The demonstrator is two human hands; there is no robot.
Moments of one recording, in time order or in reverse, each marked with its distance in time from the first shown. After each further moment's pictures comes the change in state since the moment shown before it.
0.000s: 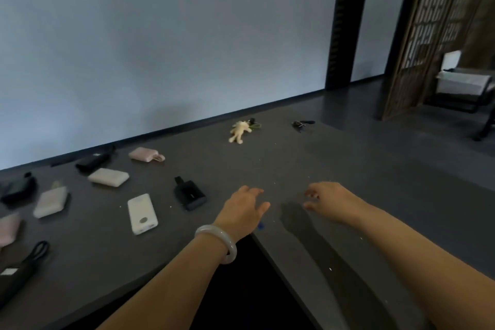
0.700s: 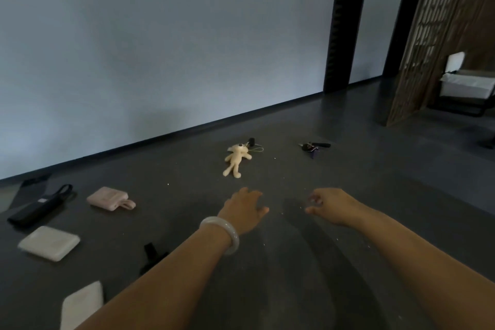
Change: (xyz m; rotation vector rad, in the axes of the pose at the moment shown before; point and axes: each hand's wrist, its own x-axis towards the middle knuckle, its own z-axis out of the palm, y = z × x) left_hand 0.279 -0.069 -0.044 0.157 -0.066 0.030; right_hand 0.271 0.021 -0.031 0.068 -0.015 0.077
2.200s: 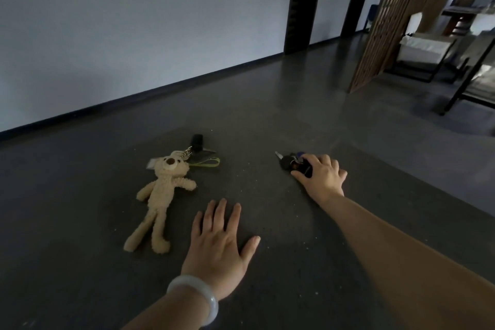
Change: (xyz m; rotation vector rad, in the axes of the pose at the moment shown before) left_hand 0.348 -0.078 0.121 0.236 -0.030 0.054; right_hand 0.441 0.149 0.056 0.041 0.438 0.333
